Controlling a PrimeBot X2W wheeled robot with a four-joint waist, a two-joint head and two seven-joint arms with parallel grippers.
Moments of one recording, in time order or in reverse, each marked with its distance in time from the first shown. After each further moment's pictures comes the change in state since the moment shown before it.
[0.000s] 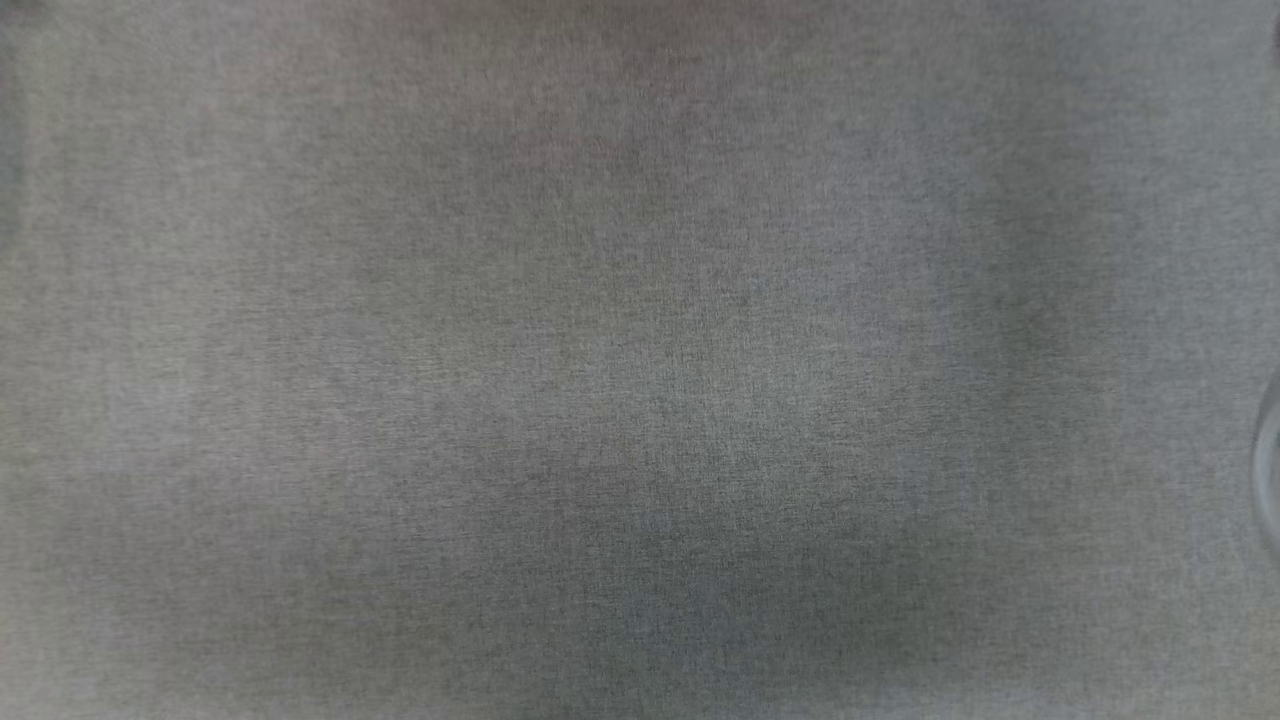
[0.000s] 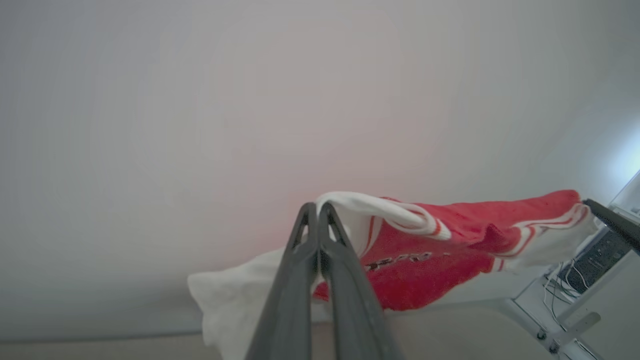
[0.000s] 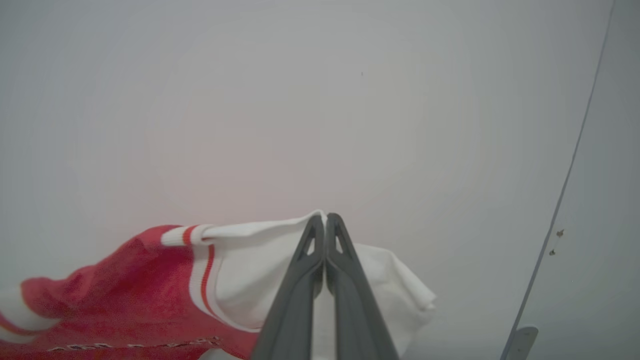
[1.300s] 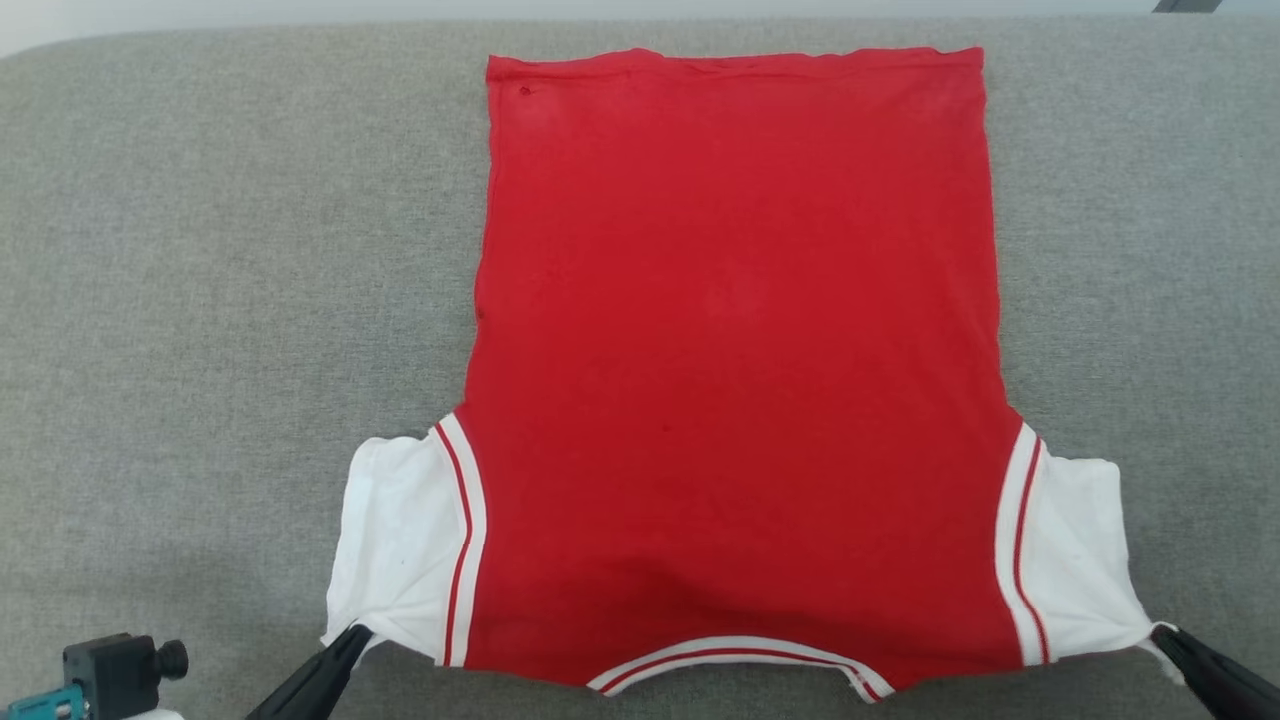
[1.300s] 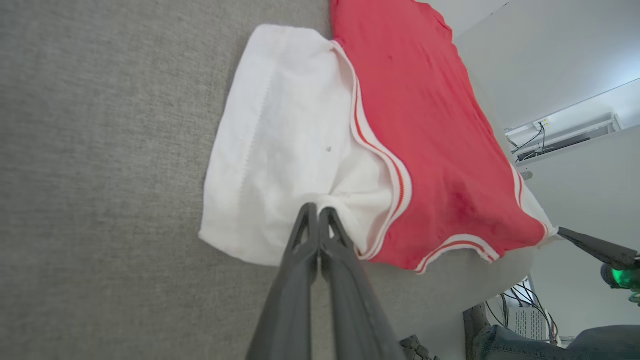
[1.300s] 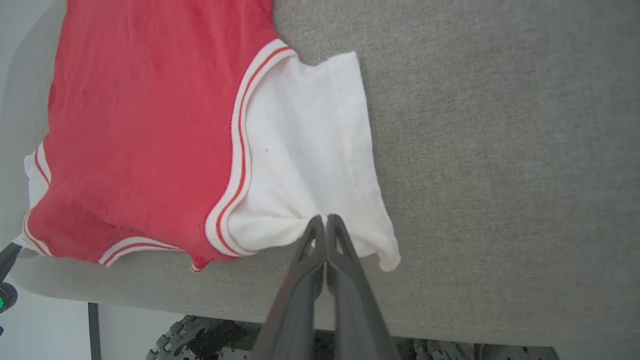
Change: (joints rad) left arm 1.403 0.122 0.194 -0.608 0.124 0.000 -0.015; right arm 1.809 -0.020 -0.192 -1.343 0.565 0.000 0.904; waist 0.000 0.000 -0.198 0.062
